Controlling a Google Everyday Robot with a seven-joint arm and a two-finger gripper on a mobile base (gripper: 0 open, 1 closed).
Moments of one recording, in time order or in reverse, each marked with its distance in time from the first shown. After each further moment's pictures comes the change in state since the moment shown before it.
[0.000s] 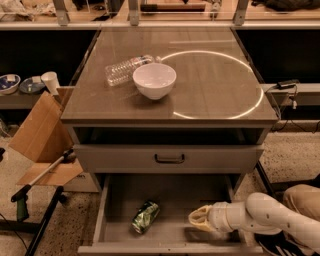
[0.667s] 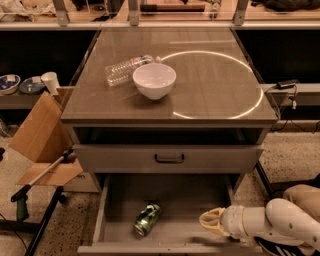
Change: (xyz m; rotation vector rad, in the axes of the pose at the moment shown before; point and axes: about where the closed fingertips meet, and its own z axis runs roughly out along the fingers) arm -0.011 0.018 -0.059 0.059 -0.039 0.017
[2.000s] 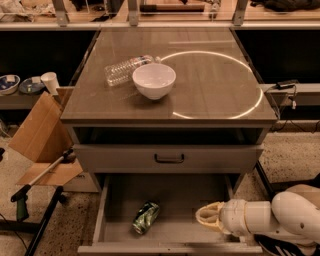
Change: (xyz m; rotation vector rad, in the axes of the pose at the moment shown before) arm -0.078 0.028 -0.038 0.008 -0.014 -0.078
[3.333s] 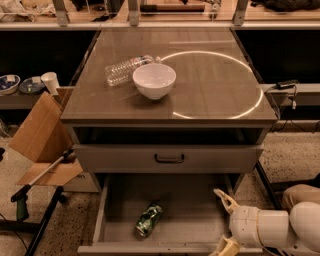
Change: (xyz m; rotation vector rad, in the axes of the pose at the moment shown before) arm -0.033 0.032 -0.045 0.055 0.004 -0.042
